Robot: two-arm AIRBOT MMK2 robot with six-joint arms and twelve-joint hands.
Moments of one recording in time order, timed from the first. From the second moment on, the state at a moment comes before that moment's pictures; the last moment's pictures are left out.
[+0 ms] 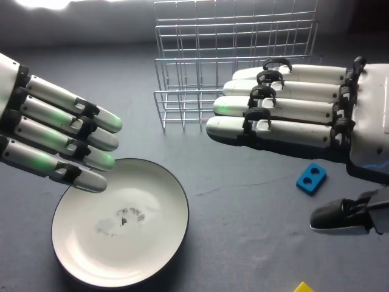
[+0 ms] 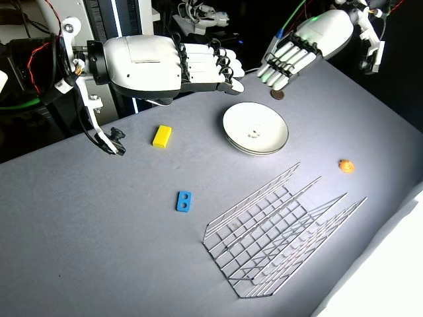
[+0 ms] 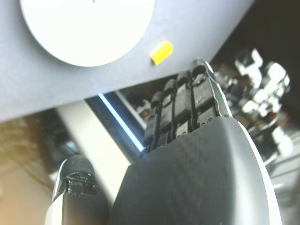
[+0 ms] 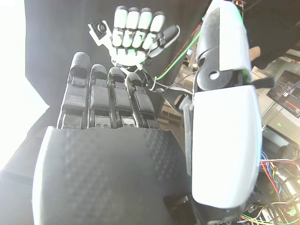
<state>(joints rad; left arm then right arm) 0.04 -0.66 1.45 1.94 -1.49 -0.15 -0.58 -0.72 0.74 -0.52 0.87 -0.63</state>
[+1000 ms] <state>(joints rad) 0.27 -0.64 1.44 1.86 -1.37 -0.14 -0.58 -0.72 0.74 -0.56 0.87 -0.63</state>
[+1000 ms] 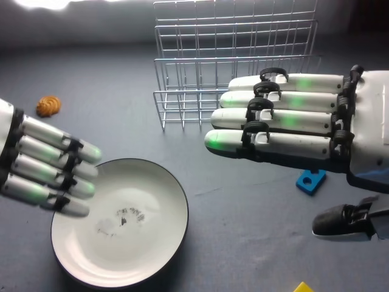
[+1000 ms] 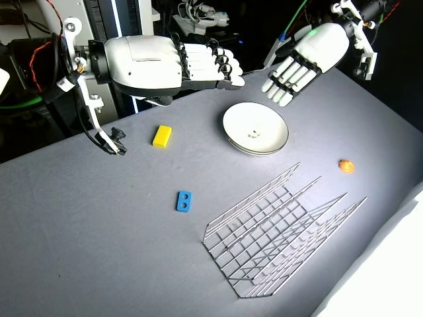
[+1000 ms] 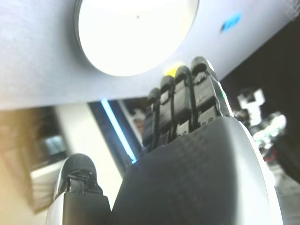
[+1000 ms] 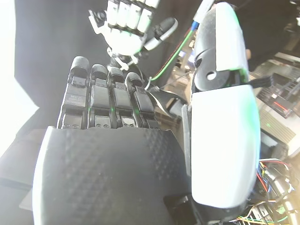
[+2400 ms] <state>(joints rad) 0.67 -0.60 1.34 1.65 -1.07 0.00 -0.59 -0.72 0.74 -0.56 0.87 -0.63</state>
